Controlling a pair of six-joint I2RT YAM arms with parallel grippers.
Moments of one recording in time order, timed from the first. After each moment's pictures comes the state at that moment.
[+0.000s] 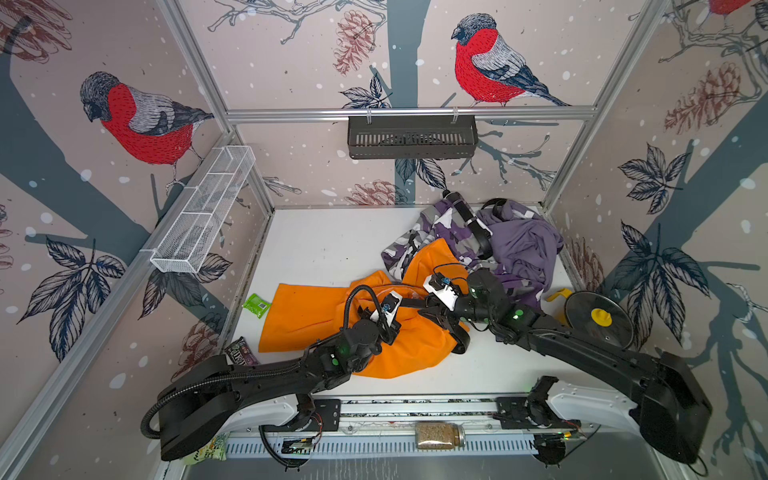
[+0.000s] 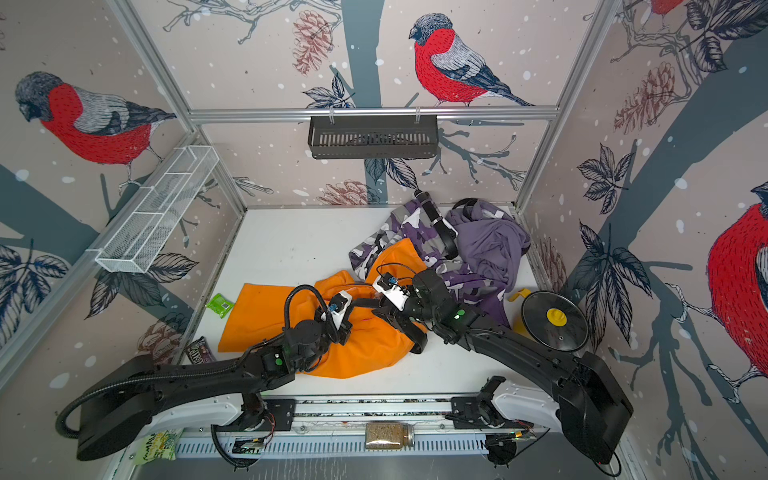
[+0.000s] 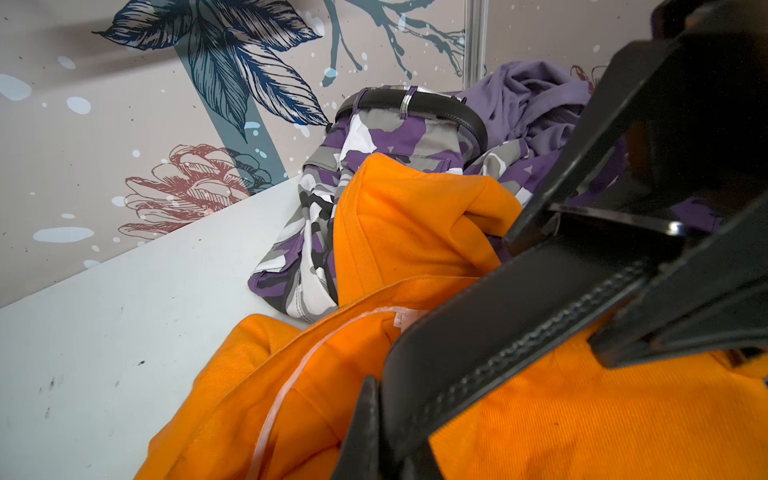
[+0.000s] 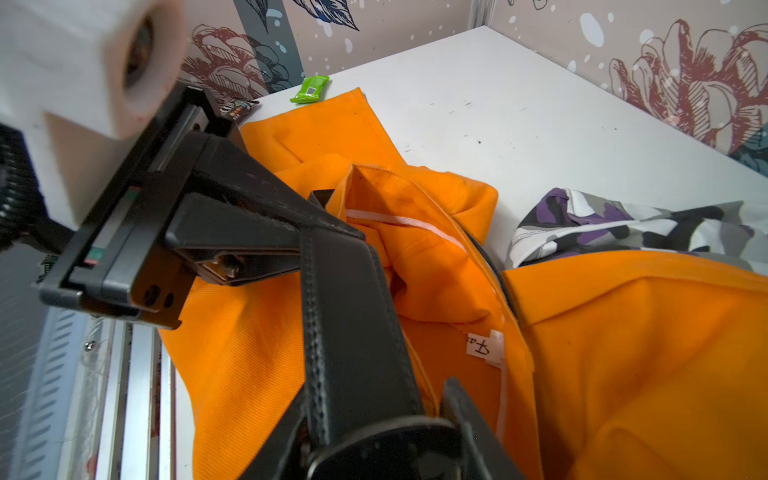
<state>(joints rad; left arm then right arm) -1.04 1.08 0.29 0.55 -0.46 0.03 0.76 1.15 0.67 -0.05 -0.41 -0.15</state>
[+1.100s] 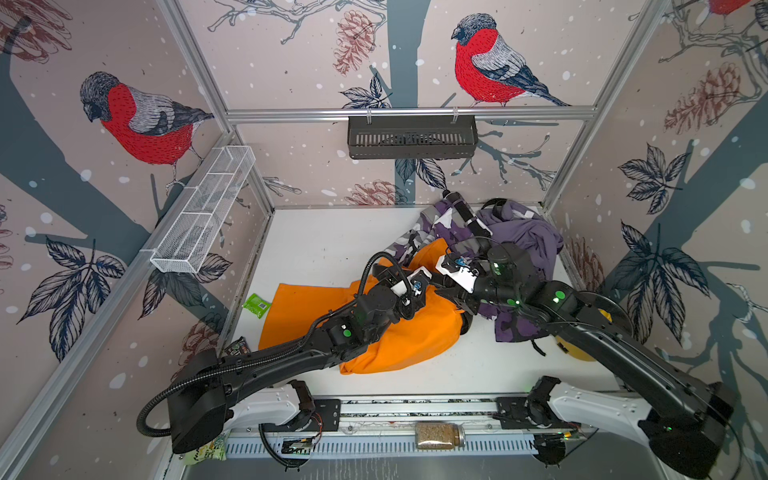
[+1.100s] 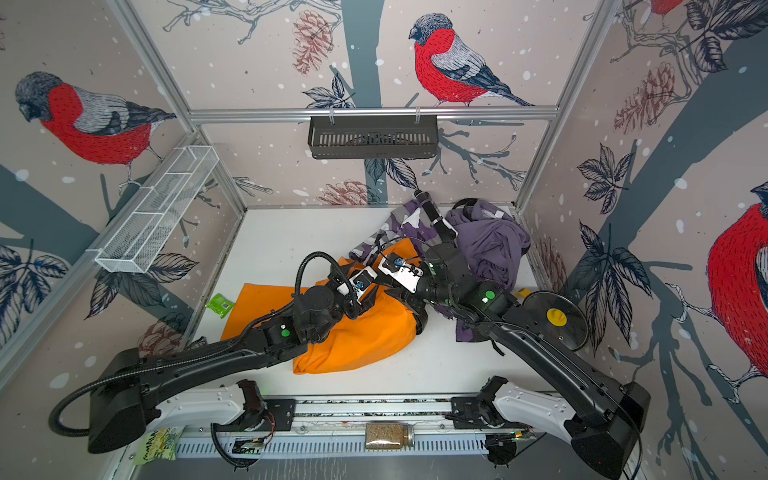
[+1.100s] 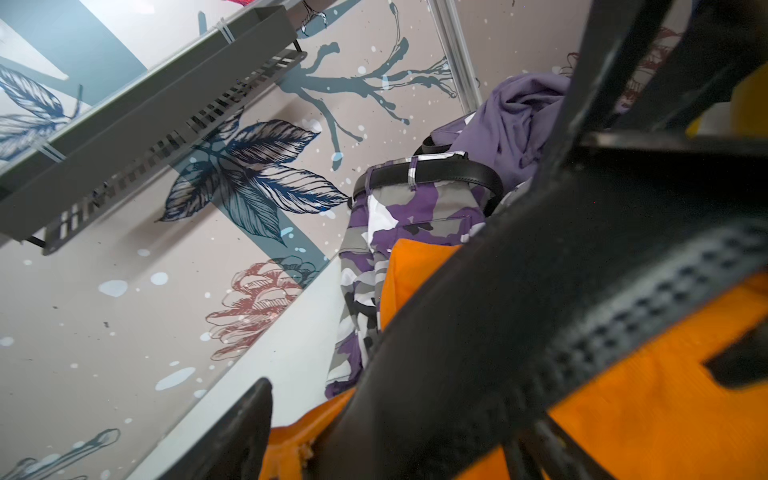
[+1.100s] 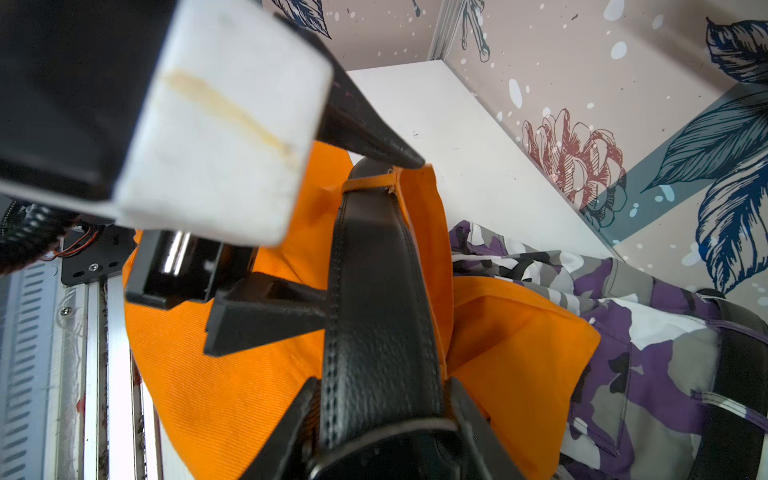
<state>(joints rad) -1.03 1.17 0.71 0.28 -0.44 0.44 0.74 1.06 1.07 -0.58 -0.30 -0.37</state>
